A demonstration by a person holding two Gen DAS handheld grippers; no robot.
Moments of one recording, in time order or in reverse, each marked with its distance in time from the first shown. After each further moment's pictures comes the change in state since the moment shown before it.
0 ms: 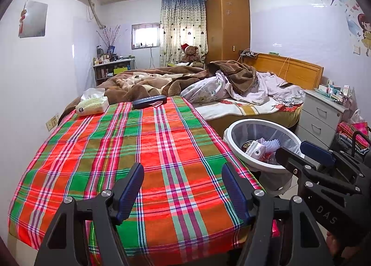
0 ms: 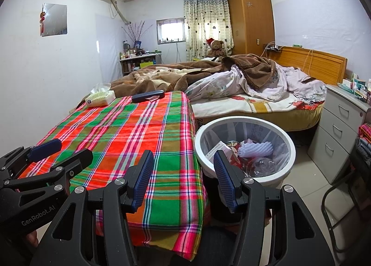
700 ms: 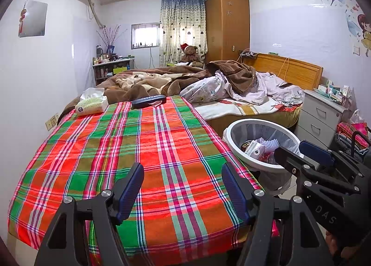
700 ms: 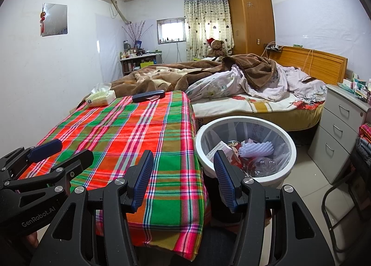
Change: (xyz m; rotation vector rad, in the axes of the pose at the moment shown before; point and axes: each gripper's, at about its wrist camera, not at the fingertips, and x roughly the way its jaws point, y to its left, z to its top) left arm 0.000 -0.001 0.001 -0.001 0.000 -0.002; right arm 0.000 0.002 0.000 0.000 0.000 0.000
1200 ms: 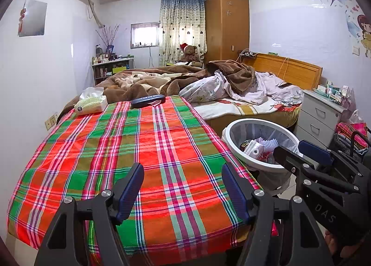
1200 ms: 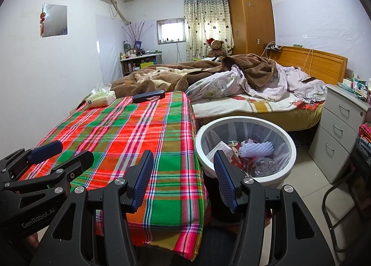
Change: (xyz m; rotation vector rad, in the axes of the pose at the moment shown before) left arm 0.001 -0.001 -0.001 -0.002 0.000 -0.007; right arm 0.001 0.001 0.000 0.004 -0.001 0.000
